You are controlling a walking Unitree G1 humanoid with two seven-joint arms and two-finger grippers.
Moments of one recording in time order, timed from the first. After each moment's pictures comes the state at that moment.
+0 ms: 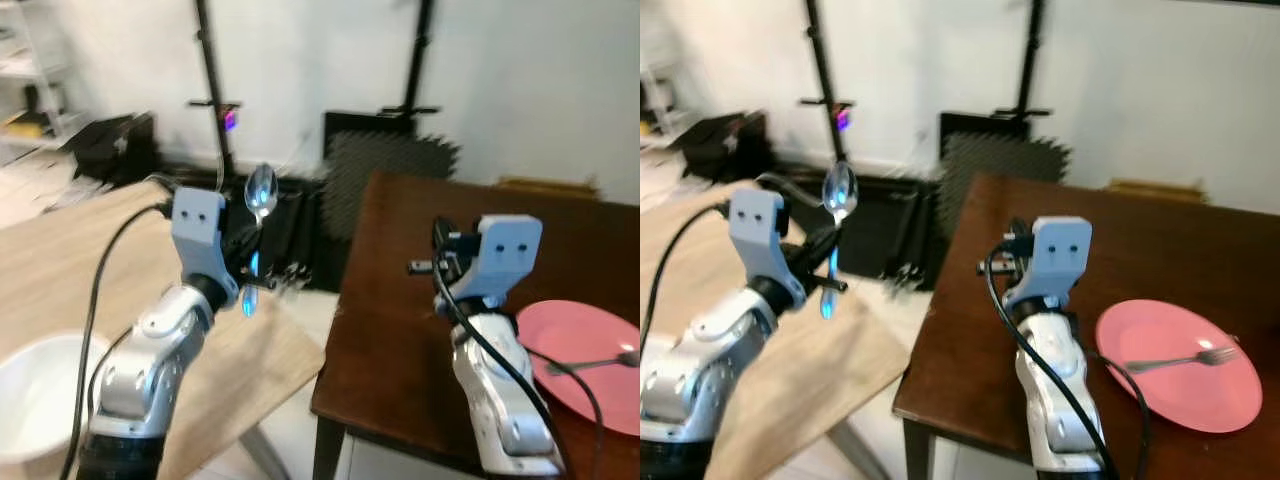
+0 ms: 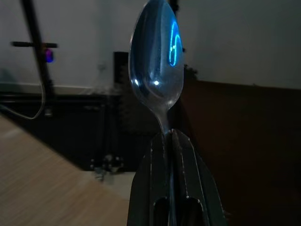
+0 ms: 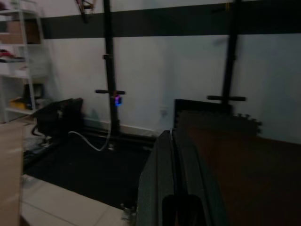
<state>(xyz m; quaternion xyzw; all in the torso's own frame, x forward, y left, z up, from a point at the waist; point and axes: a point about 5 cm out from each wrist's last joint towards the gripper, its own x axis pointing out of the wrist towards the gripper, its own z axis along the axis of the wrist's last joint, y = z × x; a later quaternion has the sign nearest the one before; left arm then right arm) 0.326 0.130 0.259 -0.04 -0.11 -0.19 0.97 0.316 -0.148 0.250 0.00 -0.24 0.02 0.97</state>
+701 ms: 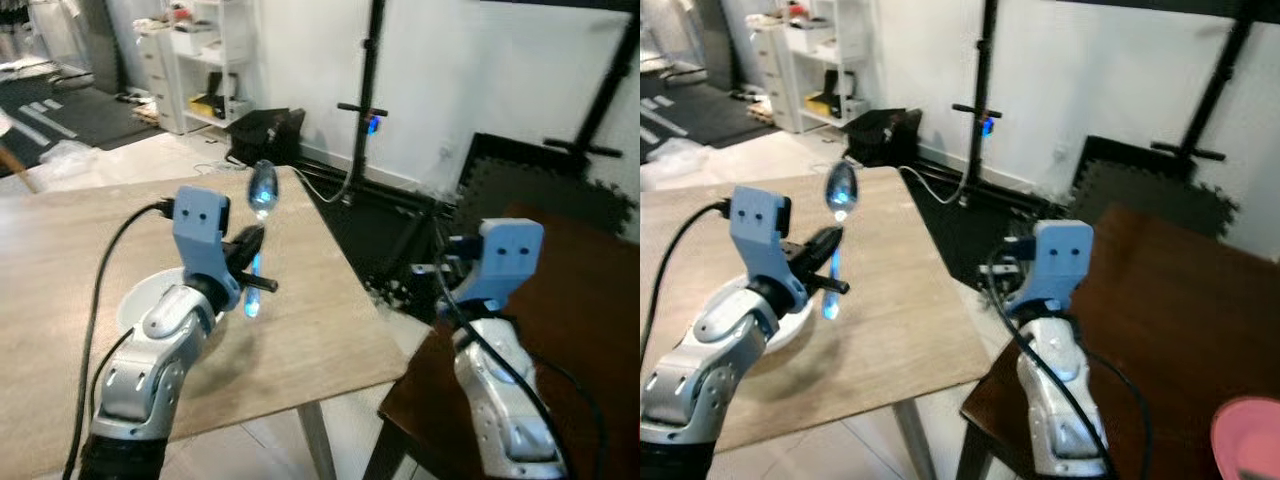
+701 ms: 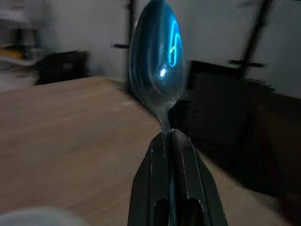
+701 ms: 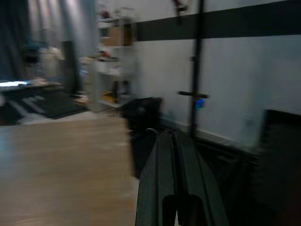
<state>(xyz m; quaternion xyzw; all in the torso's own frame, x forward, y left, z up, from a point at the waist) 0.325 0.132 0.261 -0.04 -0.11 -0.19 0.97 0.315 -0.144 0.251 0.01 -0.24 0.02 0.97</state>
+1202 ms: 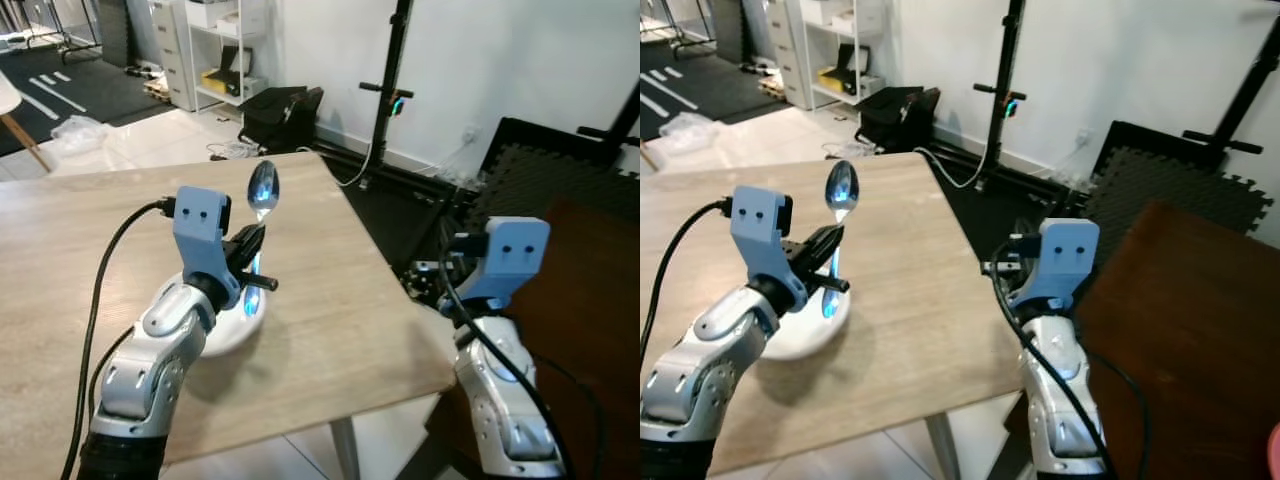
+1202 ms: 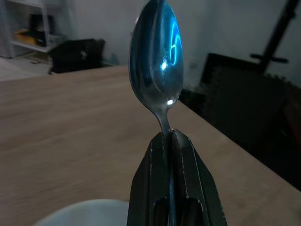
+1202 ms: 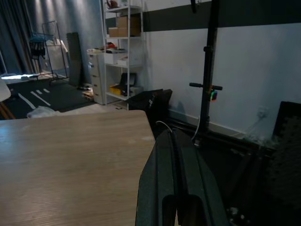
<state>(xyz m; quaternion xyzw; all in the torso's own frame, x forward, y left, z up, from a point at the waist) 0.326 0.136 0.261 -0.04 -0.11 -0.18 0.98 0.315 -0.143 0.251 0.01 -0.24 0.02 0.97</state>
